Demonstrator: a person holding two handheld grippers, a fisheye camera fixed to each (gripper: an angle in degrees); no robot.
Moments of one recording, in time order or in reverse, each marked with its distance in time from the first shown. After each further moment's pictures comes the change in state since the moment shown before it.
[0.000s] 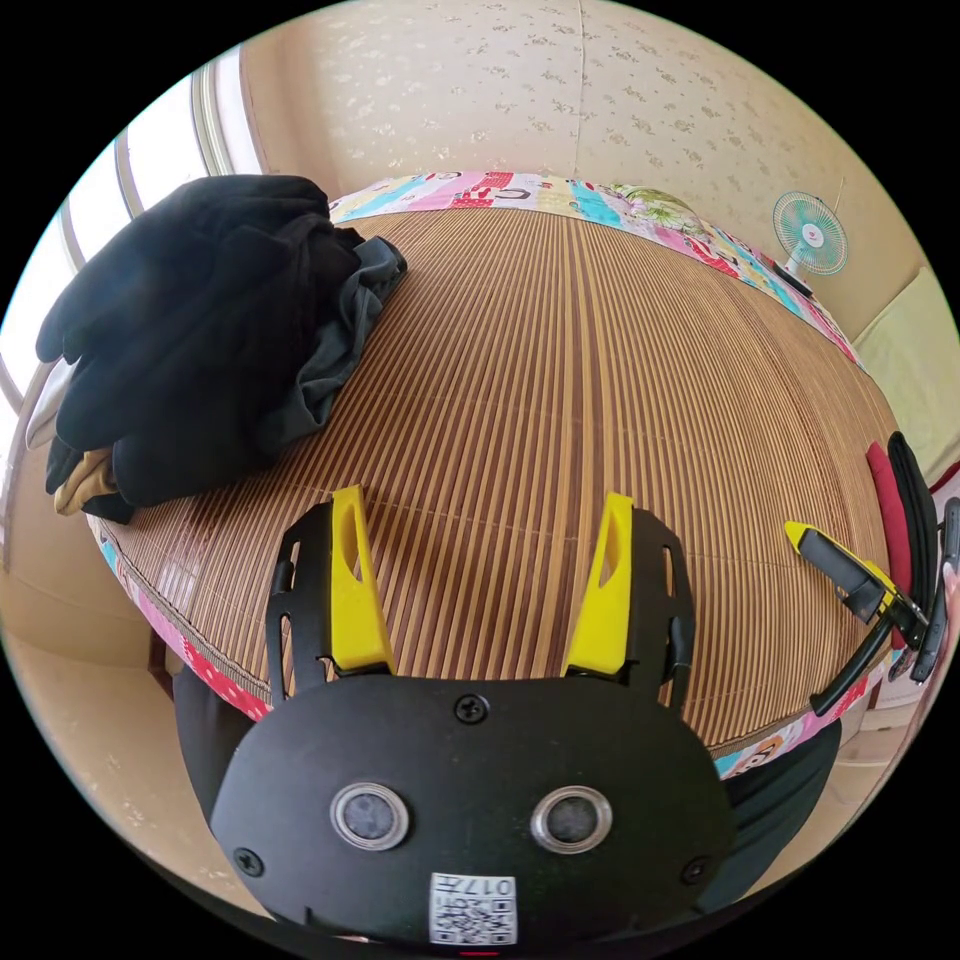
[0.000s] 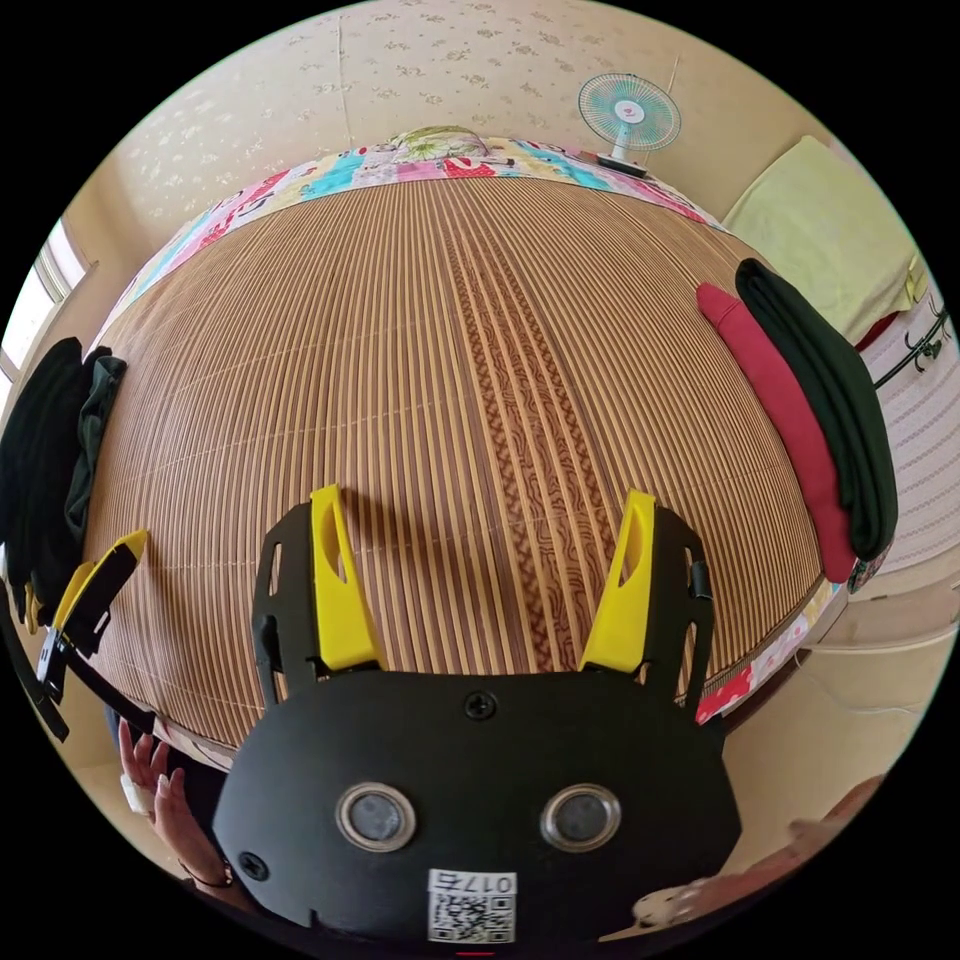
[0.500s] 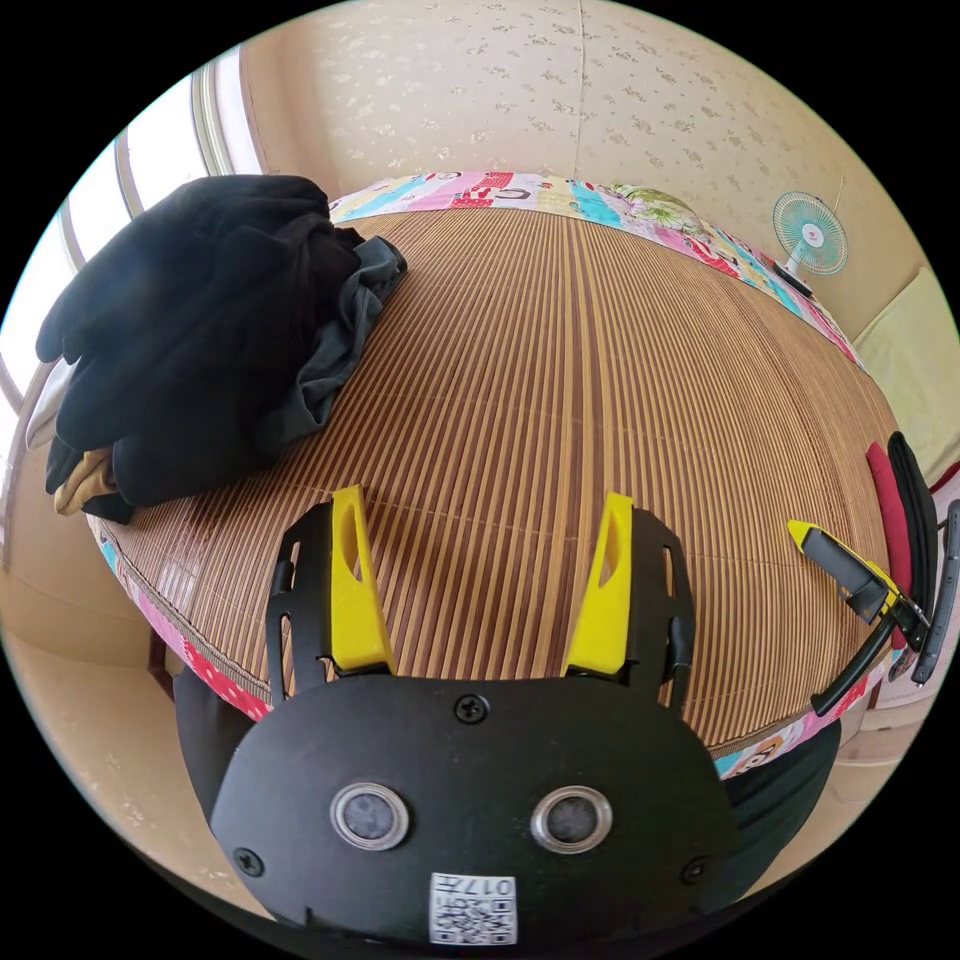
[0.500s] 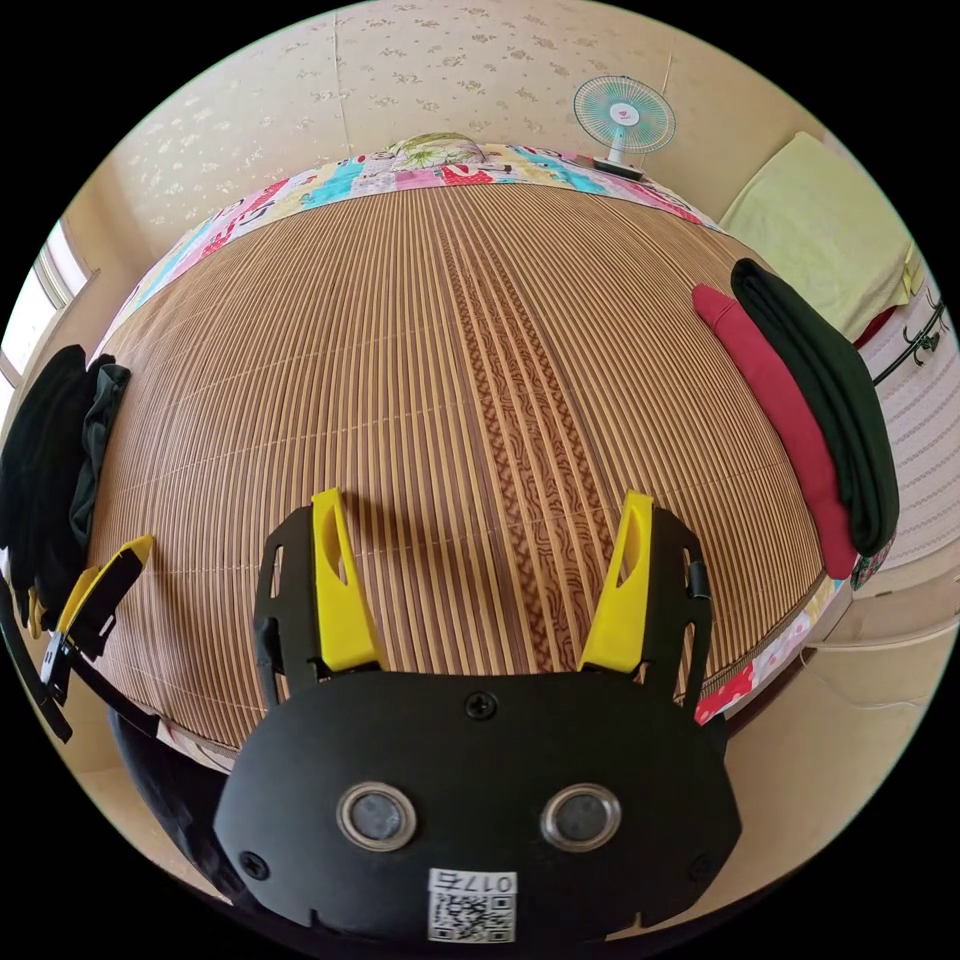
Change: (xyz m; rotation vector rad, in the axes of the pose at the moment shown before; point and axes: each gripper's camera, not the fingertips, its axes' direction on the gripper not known) left arm -0.011 -0.004 -0.006 0.000 -0.002 -0.001; right arm 0.017 0.003 -0.010 0.019 -0.007 0.016
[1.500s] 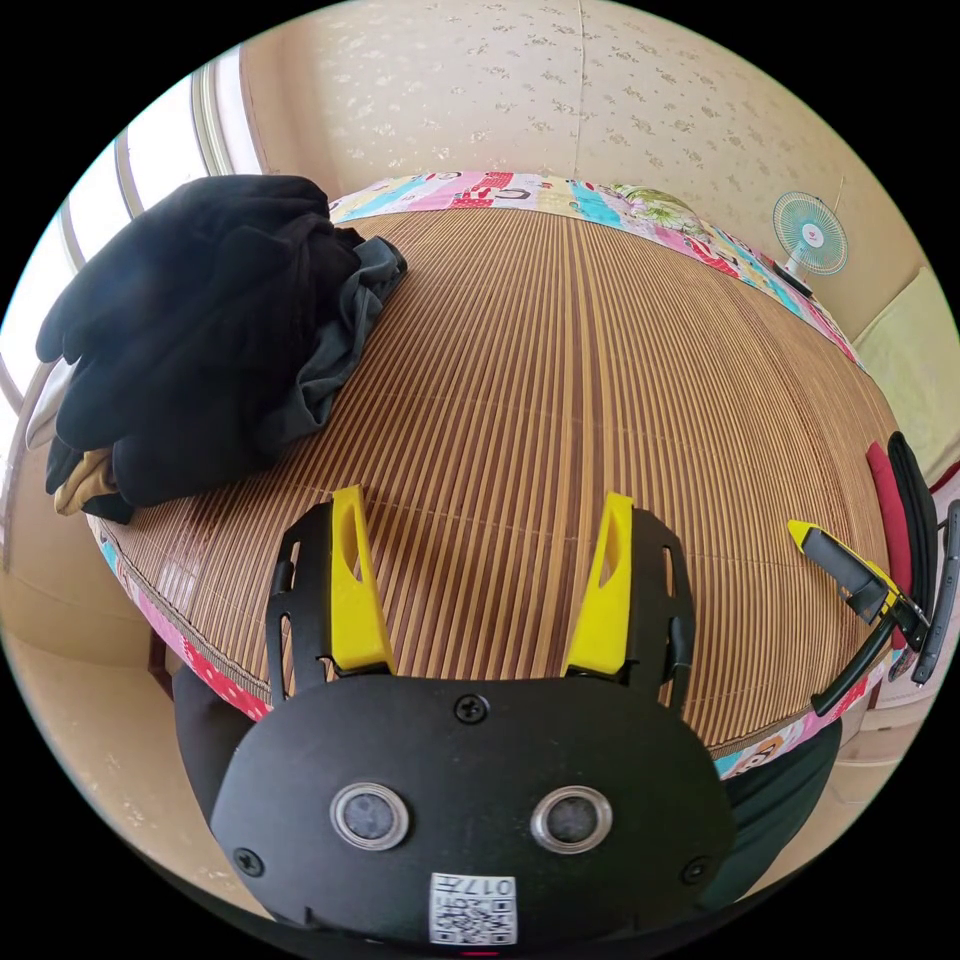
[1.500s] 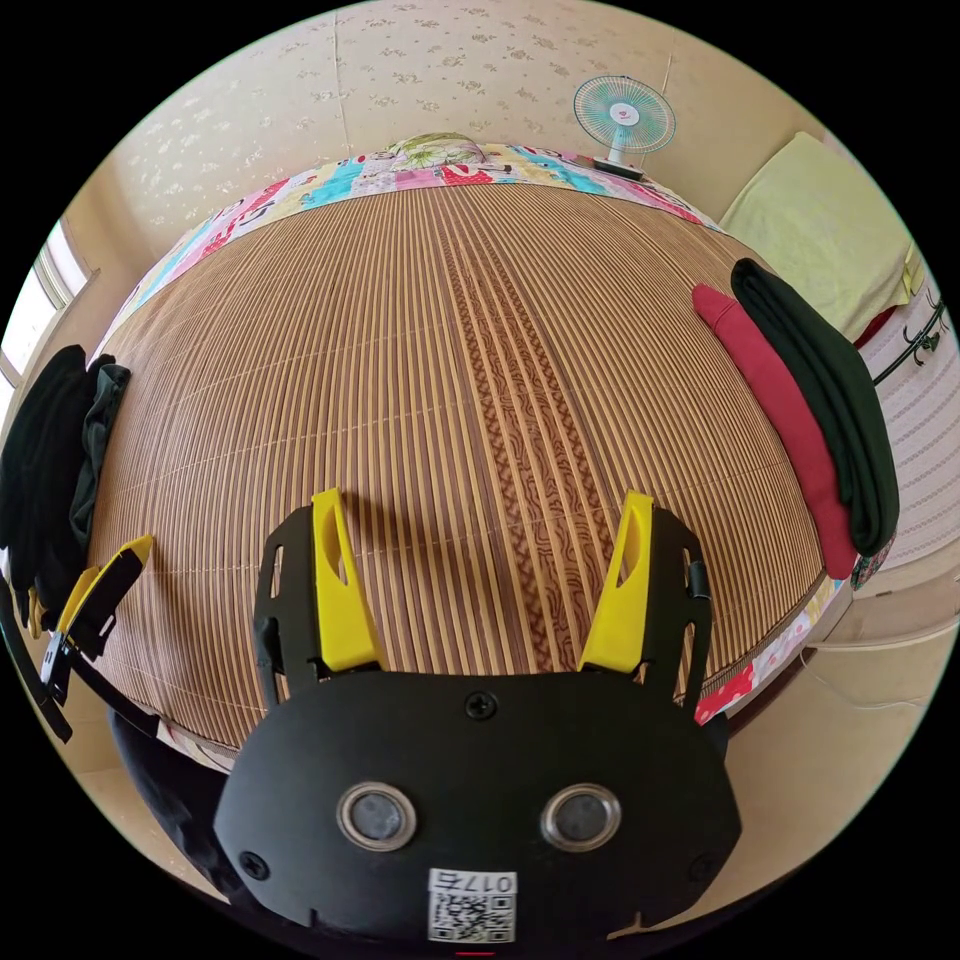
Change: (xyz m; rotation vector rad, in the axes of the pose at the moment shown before) left arm 0.003 -0.006 0.002 0.001 -0.002 -0.003; right arm 0.010 -0.004 -0.011 0.000 0.001 0.002
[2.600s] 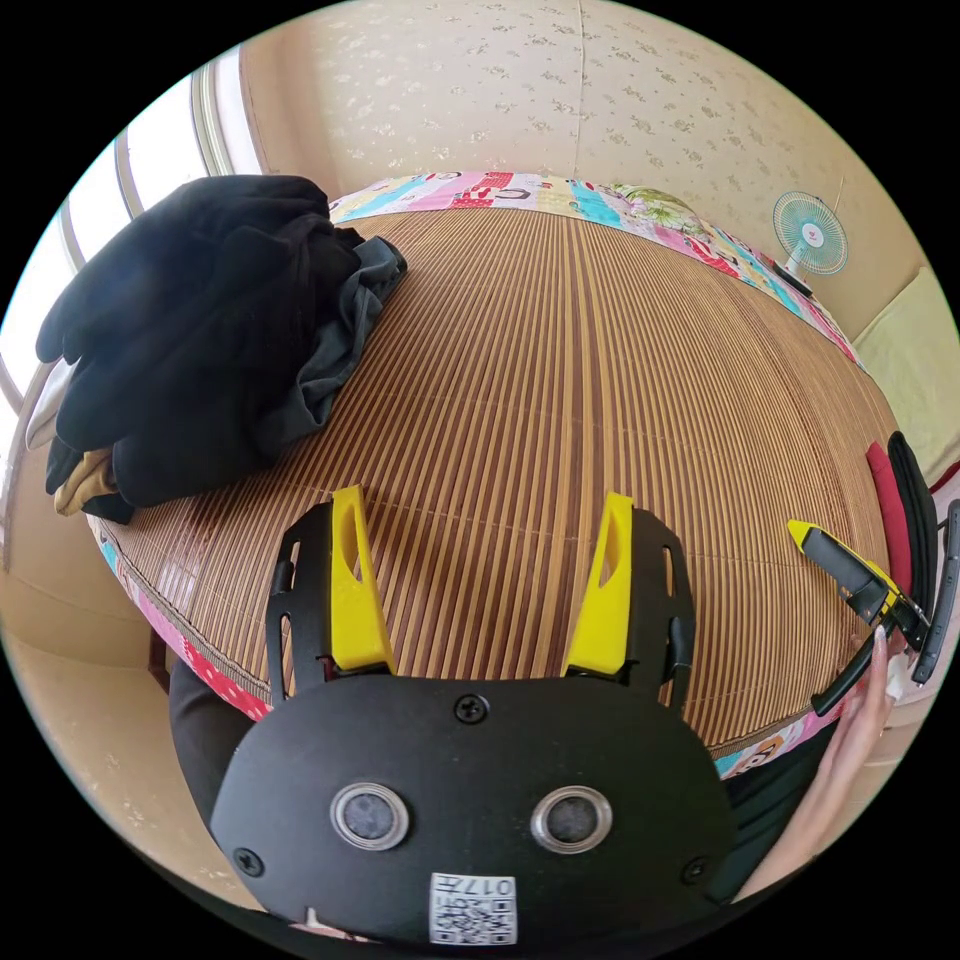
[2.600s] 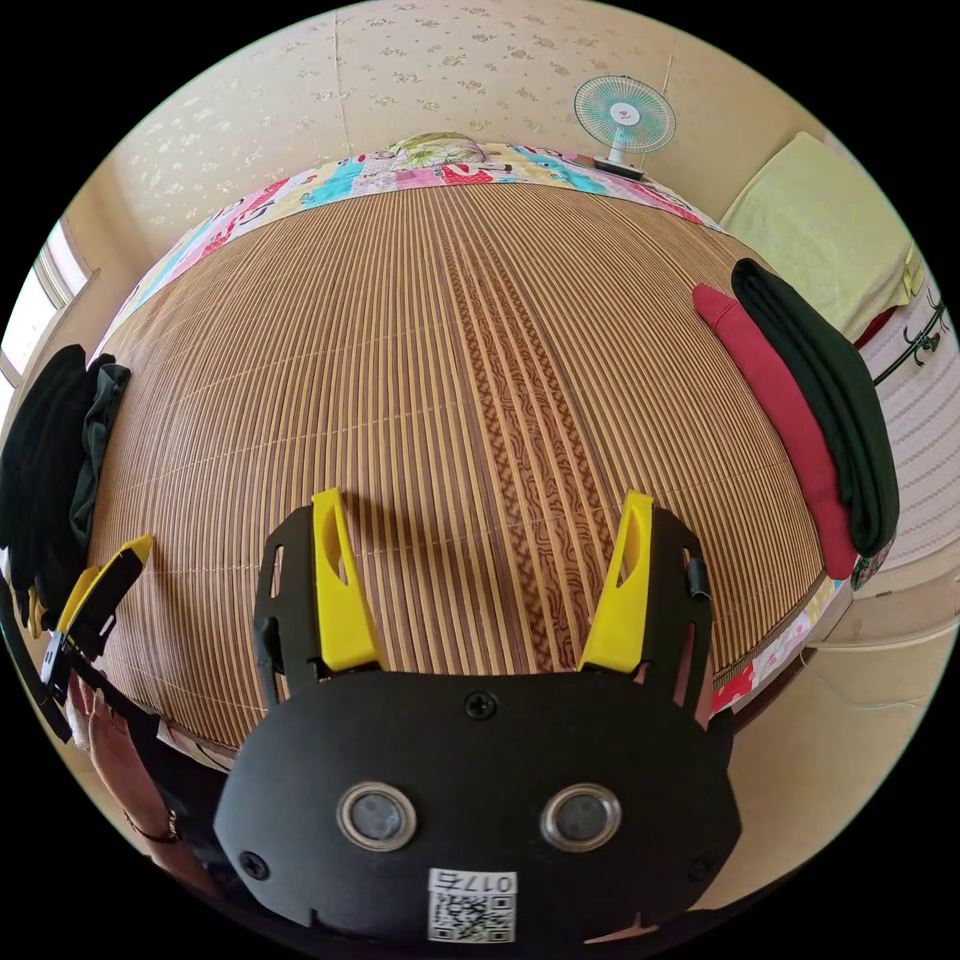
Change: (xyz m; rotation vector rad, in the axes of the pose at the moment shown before) left arm 0.050 -0.005 0.020 0.001 0.001 -0.005; right arm -0.001 -0.011 0.000 -0.001 0.000 0.002
